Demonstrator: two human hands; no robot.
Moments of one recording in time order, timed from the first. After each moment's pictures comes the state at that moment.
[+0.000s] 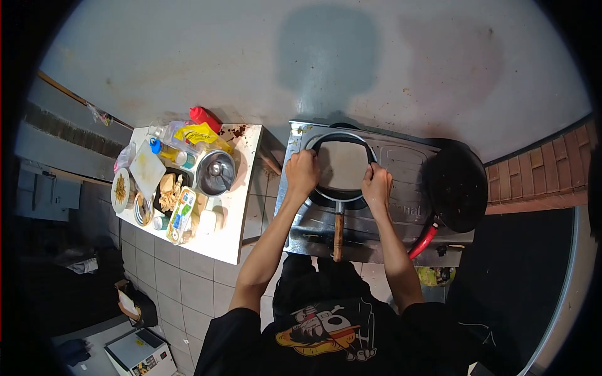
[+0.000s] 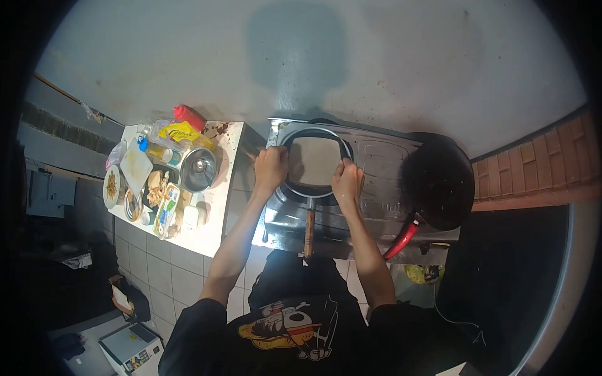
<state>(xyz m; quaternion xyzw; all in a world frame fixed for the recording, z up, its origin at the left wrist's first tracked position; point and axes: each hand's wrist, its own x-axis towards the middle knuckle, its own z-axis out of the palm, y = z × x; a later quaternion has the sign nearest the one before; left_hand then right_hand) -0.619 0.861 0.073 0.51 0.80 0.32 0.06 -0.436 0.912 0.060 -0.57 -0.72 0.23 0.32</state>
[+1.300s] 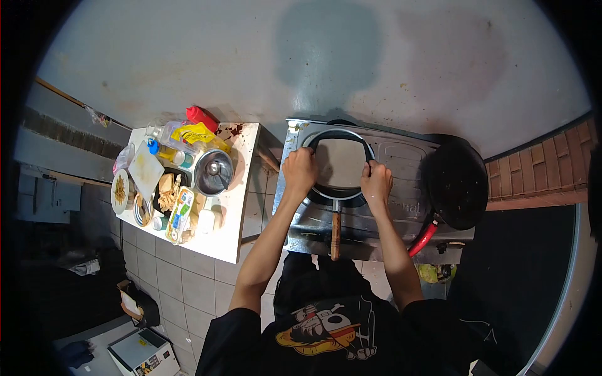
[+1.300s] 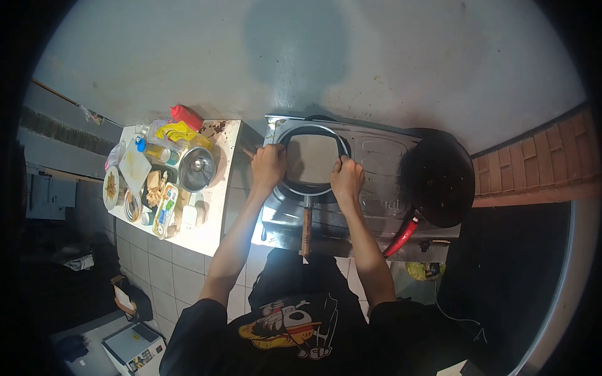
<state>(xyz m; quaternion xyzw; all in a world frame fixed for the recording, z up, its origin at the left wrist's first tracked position) -0.613 0.861 0.069 0.50 0.81 0.30 0.04 -0.434 0.915 0.062 -0.62 -0.71 0.22 0.26</state>
